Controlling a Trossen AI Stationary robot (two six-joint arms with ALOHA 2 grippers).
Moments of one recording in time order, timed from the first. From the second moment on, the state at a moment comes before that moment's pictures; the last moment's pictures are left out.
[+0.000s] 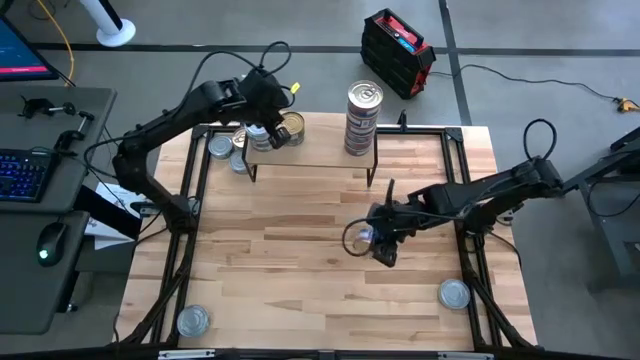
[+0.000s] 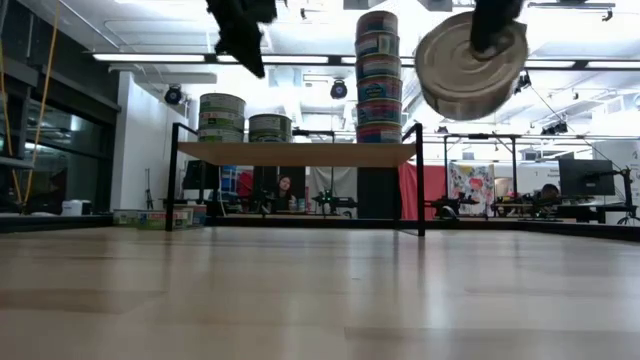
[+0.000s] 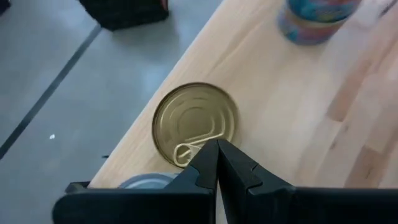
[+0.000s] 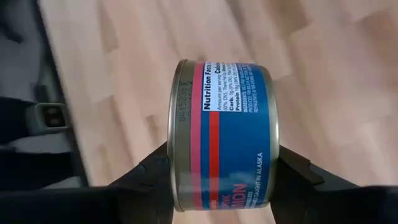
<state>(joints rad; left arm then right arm) 0.52 1.57 1.74 -1.08 -0.18 0.08 0.27 1.41 1.24 -0.89 -0.02 0.68</state>
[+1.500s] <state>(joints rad) 0.10 0.97 1.74 -0.99 -0.13 -0.07 0.03 2.08 1.41 0.55 1.31 1.54</state>
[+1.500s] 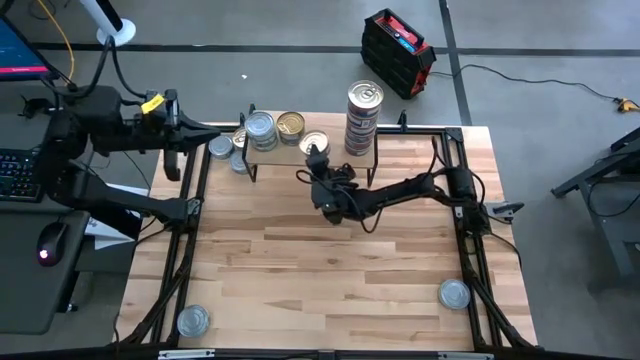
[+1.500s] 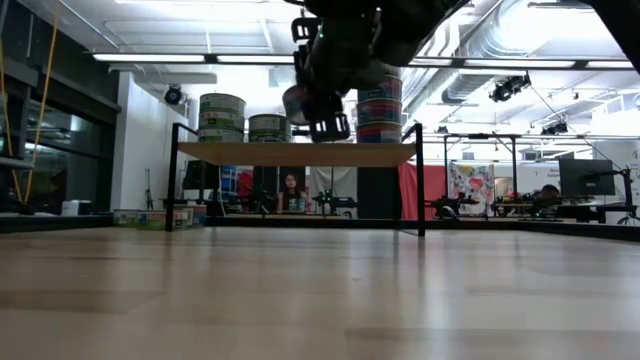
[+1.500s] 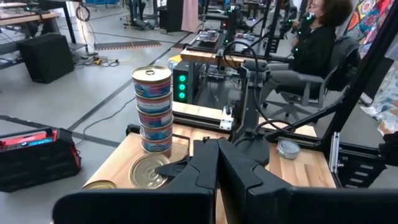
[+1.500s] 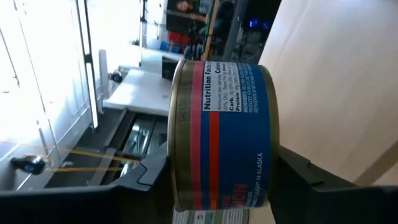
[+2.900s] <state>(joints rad) 0.12 1.04 1.30 -0.66 -0.16 -0.11 0.19 1.57 1.41 0.29 1.16 0.41</state>
